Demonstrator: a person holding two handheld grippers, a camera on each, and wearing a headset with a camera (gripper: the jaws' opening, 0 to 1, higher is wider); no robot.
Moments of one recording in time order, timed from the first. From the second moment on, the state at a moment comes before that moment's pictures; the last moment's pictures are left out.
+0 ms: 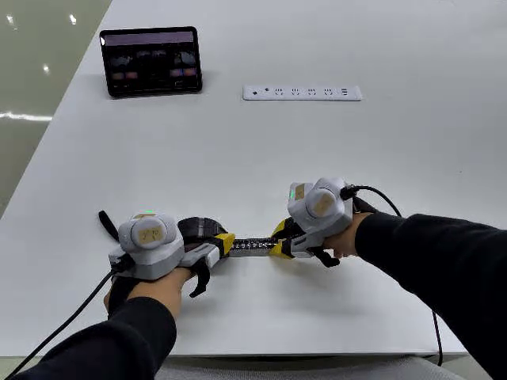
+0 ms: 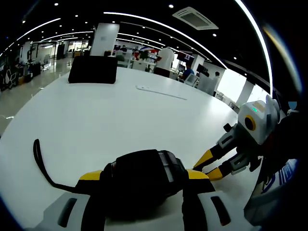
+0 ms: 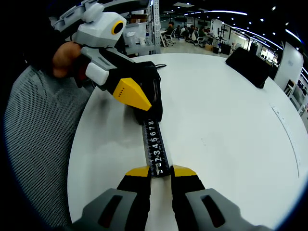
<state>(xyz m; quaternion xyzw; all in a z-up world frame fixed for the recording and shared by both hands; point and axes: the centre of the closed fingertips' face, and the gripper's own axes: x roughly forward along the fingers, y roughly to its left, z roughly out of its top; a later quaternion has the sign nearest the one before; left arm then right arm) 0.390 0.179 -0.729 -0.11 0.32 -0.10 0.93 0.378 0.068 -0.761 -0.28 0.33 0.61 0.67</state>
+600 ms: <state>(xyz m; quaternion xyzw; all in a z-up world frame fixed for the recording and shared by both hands) 0.390 0.179 -0.729 -0.11 0.32 -0.10 0.93 0.377 0.073 -0.760 -0.27 0.32 0.61 0.67</state>
